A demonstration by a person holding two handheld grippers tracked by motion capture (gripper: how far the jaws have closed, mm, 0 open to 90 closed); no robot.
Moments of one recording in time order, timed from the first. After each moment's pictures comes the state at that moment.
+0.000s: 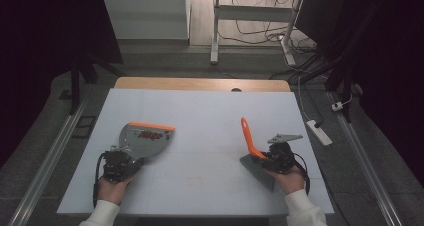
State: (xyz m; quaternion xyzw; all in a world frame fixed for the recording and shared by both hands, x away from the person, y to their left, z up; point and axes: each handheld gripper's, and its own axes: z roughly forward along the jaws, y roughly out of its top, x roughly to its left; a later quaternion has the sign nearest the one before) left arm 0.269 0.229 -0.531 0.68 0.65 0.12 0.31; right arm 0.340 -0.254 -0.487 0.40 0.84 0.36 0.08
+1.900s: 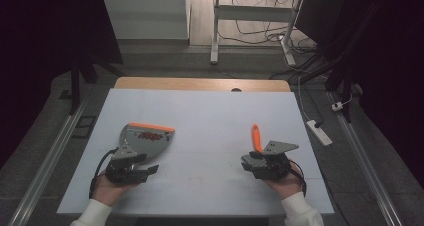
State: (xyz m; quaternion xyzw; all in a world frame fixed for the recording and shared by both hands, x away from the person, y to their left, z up) left arm 0.255 0.216 -0.500 0.80 0.43 0.11 0.40; right arm 0.315 -0.237 -0.484 0.27 0.86 0.42 0.12
